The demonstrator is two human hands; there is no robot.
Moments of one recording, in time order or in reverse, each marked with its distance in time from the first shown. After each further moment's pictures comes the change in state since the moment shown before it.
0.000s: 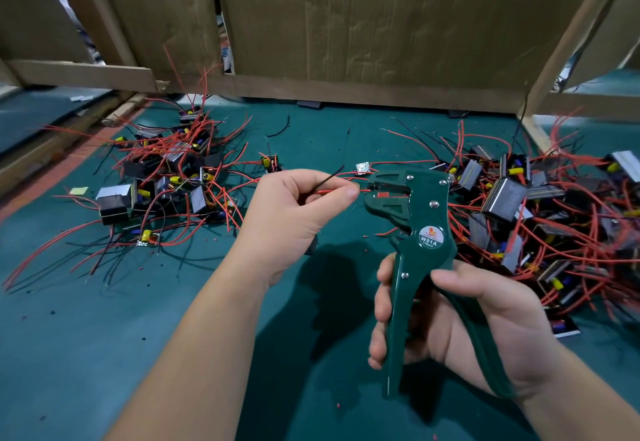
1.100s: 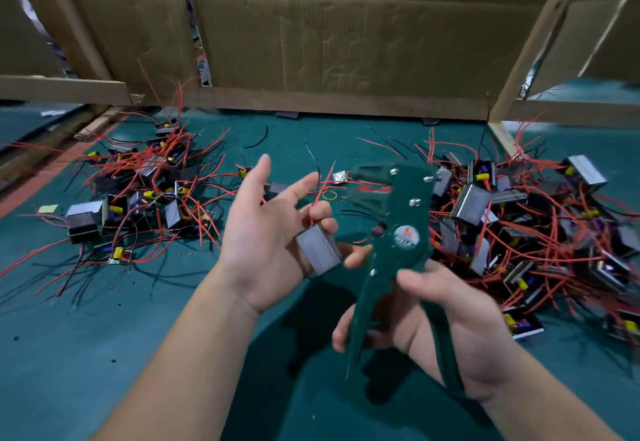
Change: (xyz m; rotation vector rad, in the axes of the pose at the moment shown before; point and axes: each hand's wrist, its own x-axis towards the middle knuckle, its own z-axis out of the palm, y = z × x) left_hand 0.002 0.005 0.009 -0.864 -0.155 -0.530; right_hand 0.003 0.005 0.004 -0.067 0.101 -0.179
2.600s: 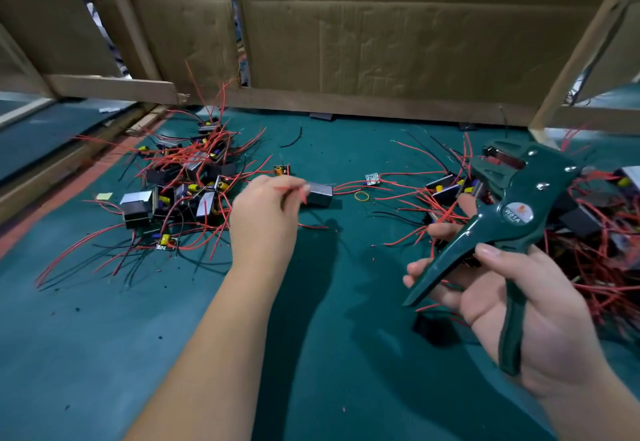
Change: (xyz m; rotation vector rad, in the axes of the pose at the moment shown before) left_hand 0.025 0.012 -0.062 1.518 0.728 0.907; right_hand -0.004 -0.011 -0.011 -0.088 0.325 -0.386
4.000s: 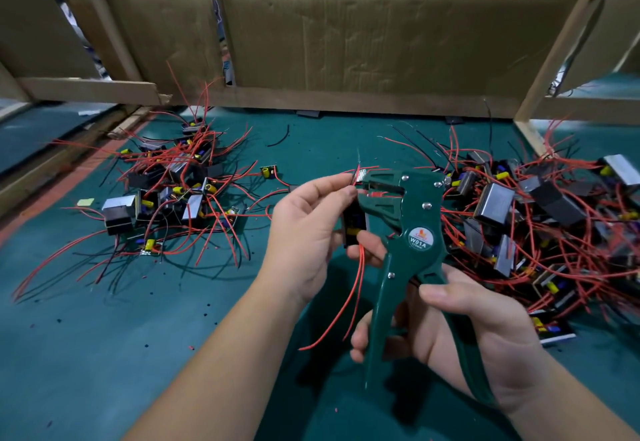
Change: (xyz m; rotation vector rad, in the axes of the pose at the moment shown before) left_hand -0.028 0.069 0.005 -1.212 -0.361 -0.567; right_hand -0.008 0.009 0.019 0.165 -0.379 0.423
